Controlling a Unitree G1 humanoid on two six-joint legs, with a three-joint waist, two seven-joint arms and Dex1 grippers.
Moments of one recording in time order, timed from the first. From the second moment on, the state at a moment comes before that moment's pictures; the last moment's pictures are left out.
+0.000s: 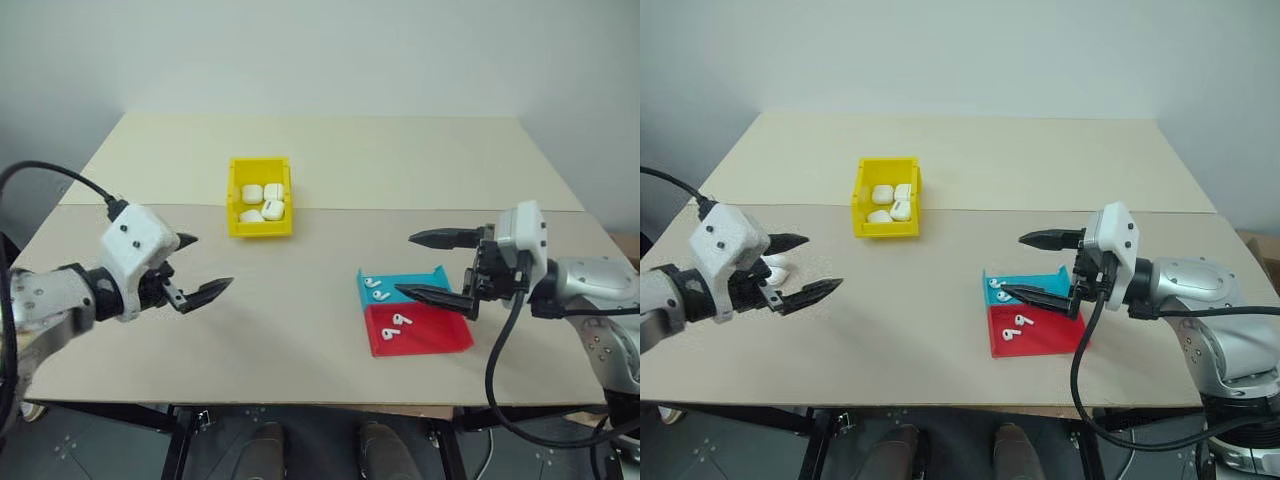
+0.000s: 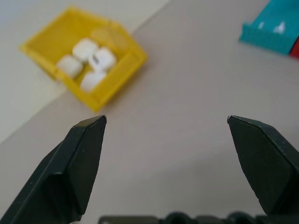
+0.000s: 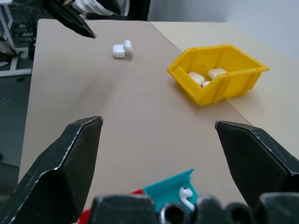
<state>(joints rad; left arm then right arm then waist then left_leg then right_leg) -0.17 1.19 0.37 -0.65 -0.77 1.12 -0.58 -0.31 -0.80 -0.15 -0.40 0.65 0.49 1.04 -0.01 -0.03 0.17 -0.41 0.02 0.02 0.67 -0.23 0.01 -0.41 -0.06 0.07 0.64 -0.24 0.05</state>
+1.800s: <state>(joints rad) -1.01 1.00 -0.47 0.55 -0.12 1.31 -0.89 -0.22 -0.85 -0.21 -0.53 0.73 0.58 0.96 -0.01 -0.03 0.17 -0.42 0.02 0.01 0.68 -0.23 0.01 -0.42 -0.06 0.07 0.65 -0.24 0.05</state>
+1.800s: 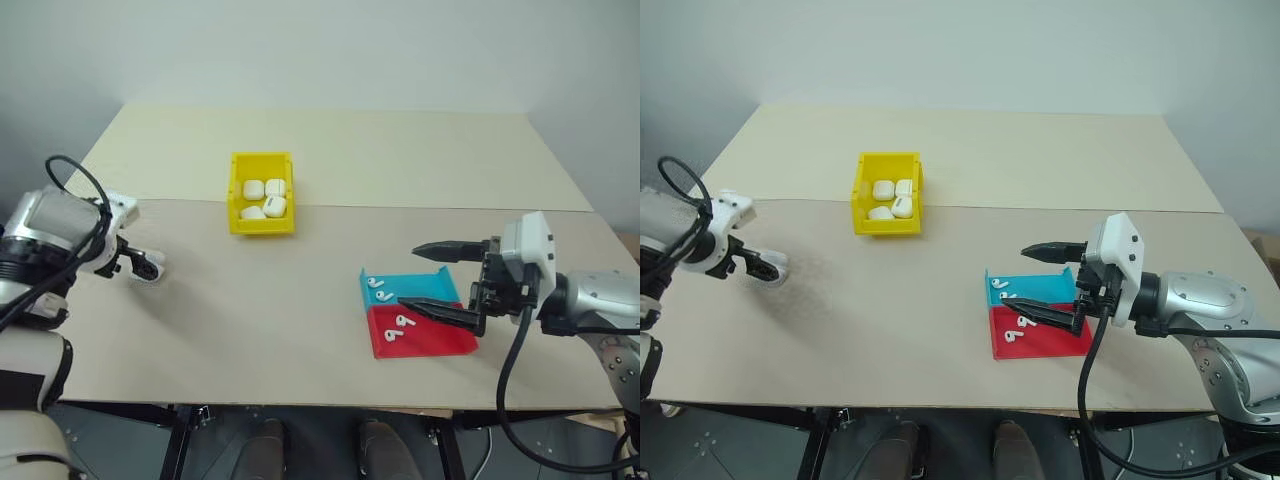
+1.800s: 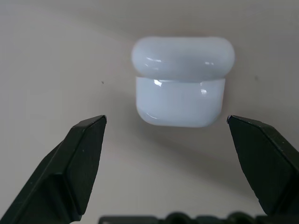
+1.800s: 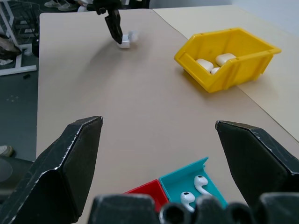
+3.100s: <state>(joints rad) -0.72 0.84 0.24 0.08 -0.13 1.10 -0.64 -0.22 -0.85 -0.23 -0.54 0.77 0.58 0.92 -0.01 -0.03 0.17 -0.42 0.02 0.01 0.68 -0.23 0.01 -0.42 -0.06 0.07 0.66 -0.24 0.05</state>
